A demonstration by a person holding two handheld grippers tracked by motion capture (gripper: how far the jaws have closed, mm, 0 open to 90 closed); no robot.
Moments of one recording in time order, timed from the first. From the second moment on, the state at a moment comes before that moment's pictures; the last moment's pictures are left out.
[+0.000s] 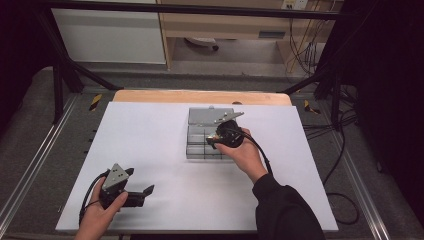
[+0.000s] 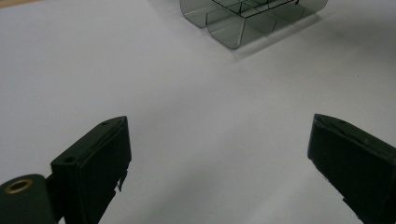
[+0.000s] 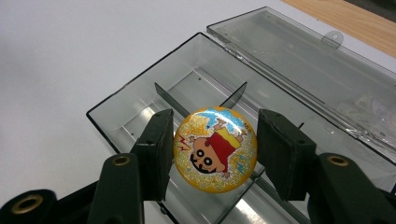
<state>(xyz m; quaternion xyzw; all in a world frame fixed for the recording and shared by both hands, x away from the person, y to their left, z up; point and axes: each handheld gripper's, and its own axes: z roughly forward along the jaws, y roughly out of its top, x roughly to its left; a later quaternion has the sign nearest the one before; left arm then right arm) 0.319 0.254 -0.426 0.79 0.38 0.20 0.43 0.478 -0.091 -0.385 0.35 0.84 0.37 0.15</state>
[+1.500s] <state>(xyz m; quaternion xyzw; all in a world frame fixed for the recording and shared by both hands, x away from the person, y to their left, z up) 0.319 0.254 -0.426 0.79 0.38 0.20 0.43 0.479 -0.086 -0.403 0.36 0.85 0.36 0.13</state>
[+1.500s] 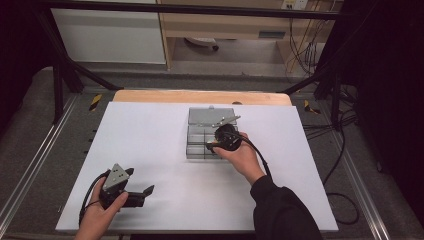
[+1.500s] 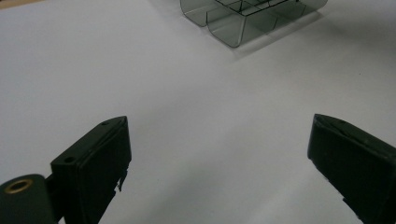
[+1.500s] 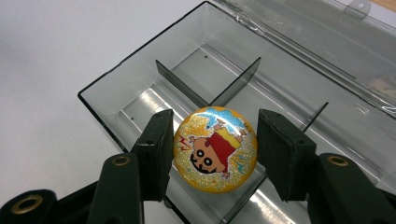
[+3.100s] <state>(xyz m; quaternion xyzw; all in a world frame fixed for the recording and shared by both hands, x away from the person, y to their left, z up) 0.319 0.254 -0.425 0.79 0.39 0.21 0.44 0.464 -0.096 -0.375 0.36 0.79 0.45 0.20</state>
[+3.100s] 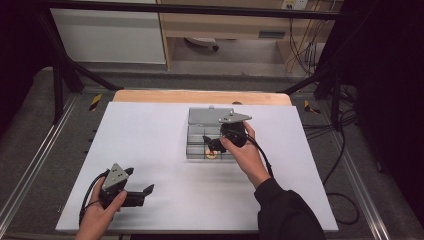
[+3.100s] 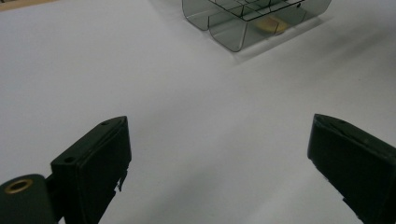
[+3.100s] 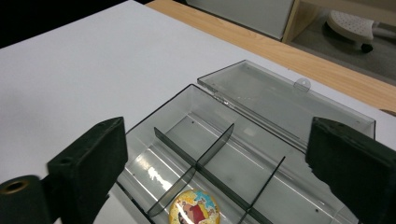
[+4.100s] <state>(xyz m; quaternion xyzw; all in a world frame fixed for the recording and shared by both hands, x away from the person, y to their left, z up) 0.319 0.258 -0.423 0.77 0.40 0.21 0.45 0.446 -0.150 -0.340 0.36 0.74 0.51 0.24</state>
